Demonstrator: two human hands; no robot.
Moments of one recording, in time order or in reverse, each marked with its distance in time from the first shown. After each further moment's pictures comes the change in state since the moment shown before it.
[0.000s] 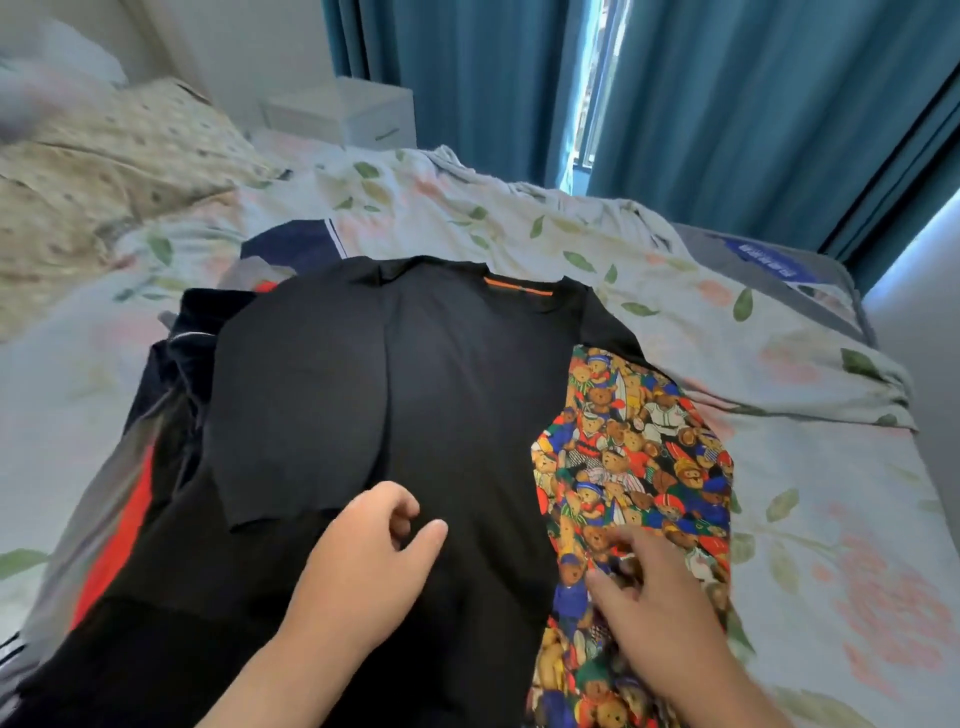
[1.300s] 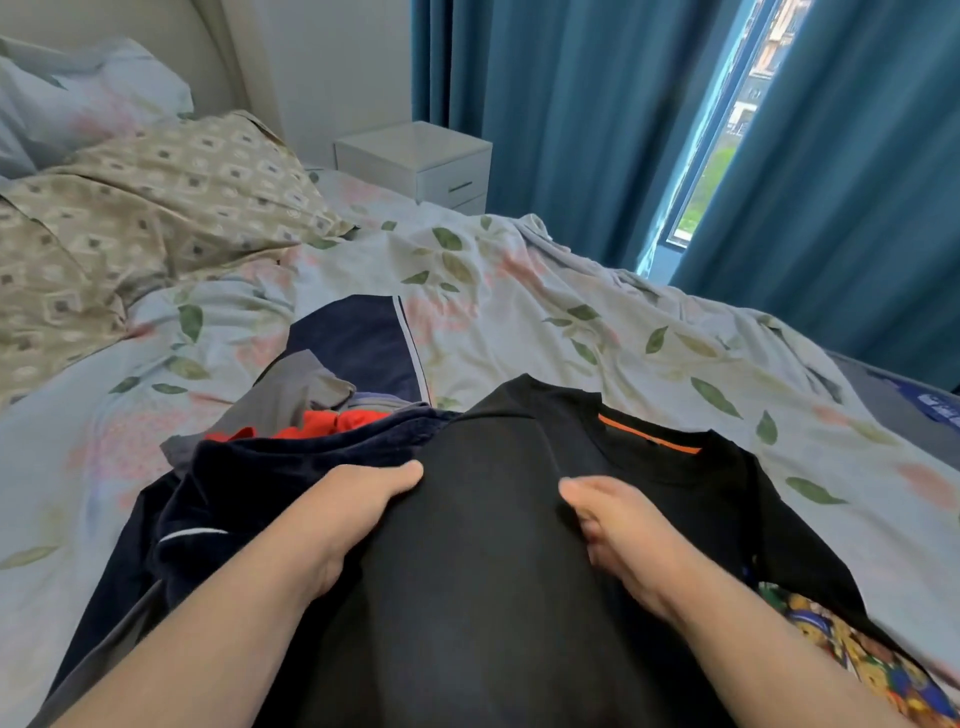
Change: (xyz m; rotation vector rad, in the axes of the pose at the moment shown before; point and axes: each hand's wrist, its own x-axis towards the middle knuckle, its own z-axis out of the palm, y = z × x) left_hand 0.323 -0.033 -0.088 -0.572 -0.233 -0.605; right_hand 0.323 -0.198 0.083 0.593 -0.371 0.136
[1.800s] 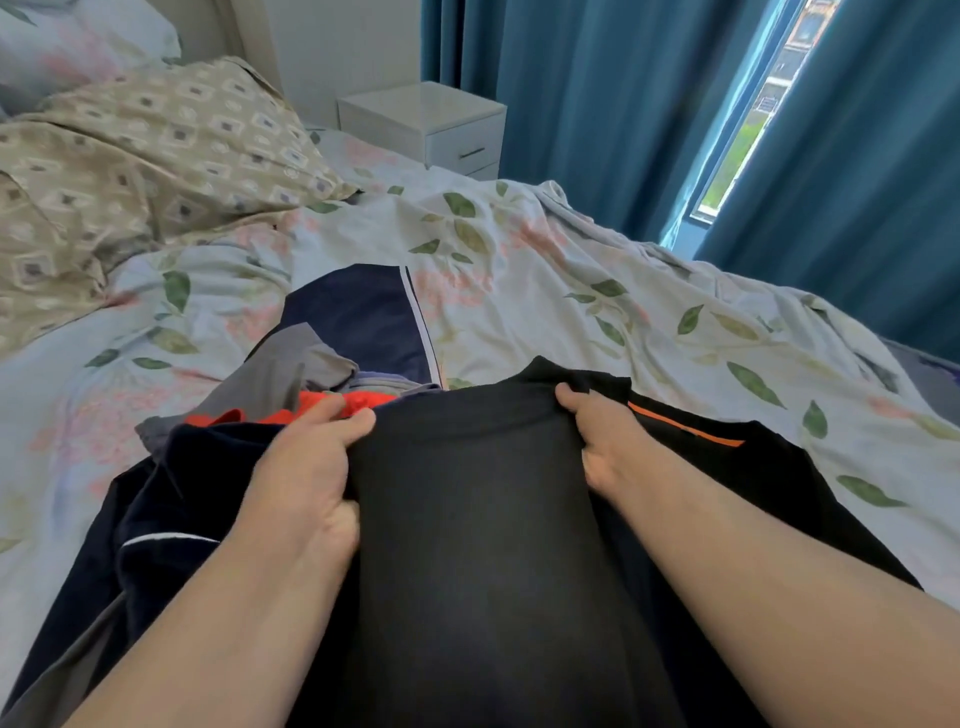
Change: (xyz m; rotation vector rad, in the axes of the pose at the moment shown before) left_hand 0.036 0.007 0.002 -0.853 0.157 0.067; right_hand 0.106 -0.046 0.043 0.510 0.091 0.144
